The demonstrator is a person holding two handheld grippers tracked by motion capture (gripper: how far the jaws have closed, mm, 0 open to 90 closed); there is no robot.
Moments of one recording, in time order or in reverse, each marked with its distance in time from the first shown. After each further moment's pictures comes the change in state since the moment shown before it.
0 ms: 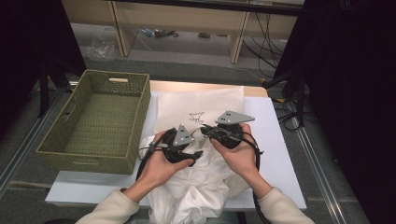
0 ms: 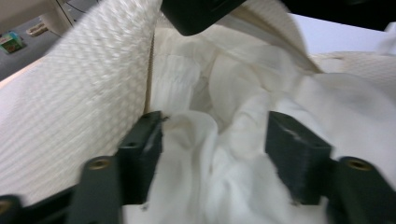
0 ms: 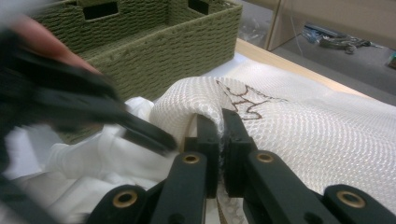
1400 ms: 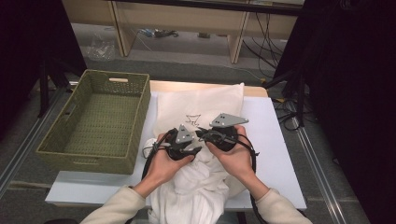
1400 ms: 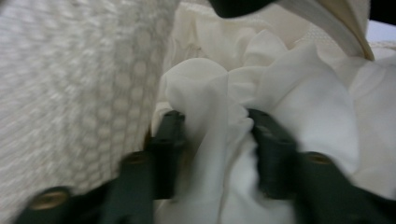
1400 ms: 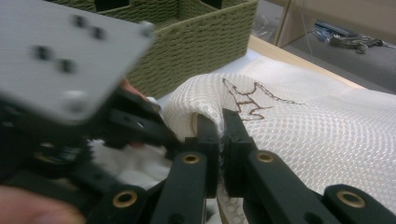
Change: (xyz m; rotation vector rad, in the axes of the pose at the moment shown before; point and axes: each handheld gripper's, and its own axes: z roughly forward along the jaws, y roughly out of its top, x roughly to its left) left arm 0.006 -0.014 0.034 0.010 0.003 -0.059; right arm 0.010 -0.001 0.006 0.028 0.030 -0.012
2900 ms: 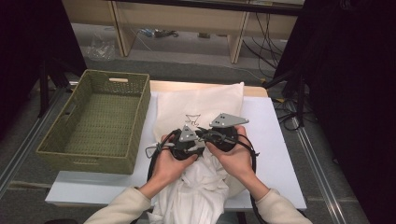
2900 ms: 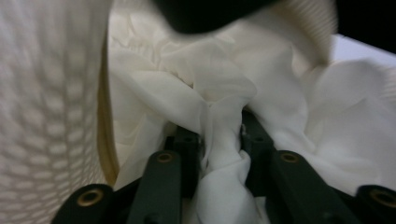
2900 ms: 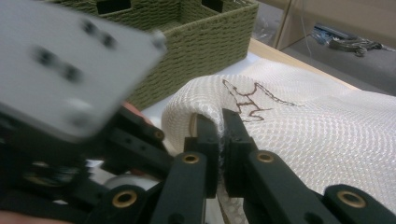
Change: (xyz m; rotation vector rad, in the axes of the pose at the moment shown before) left arm -0.006 0.002 0.017 0.011 -0.054 -0.083; right arm 0.002 0.002 0.000 -0.014 0.000 -0.034
